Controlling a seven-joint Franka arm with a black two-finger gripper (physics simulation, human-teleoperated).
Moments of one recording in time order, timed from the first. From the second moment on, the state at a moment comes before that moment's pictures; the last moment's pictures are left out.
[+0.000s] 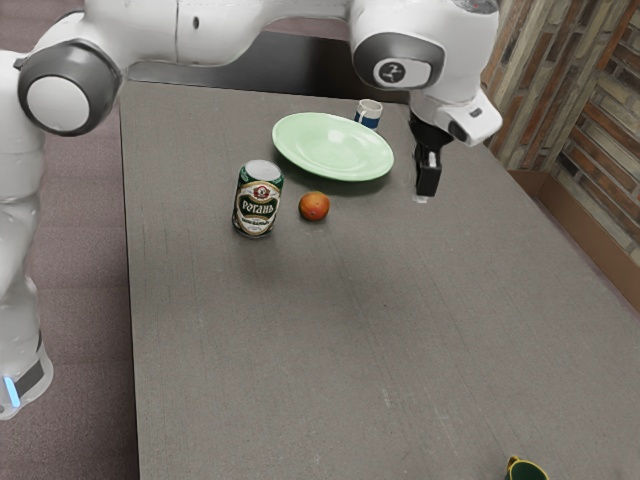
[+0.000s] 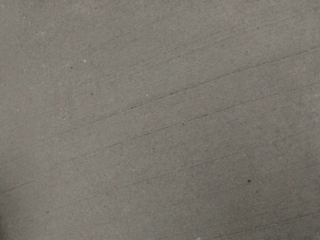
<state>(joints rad) -0.17 0.16 -0.05 -1.35 0.28 1.68 0.11</state>
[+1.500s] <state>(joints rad) 0.23 -0.06 -0.07 -1.86 -0.12 1.81 -0.49</state>
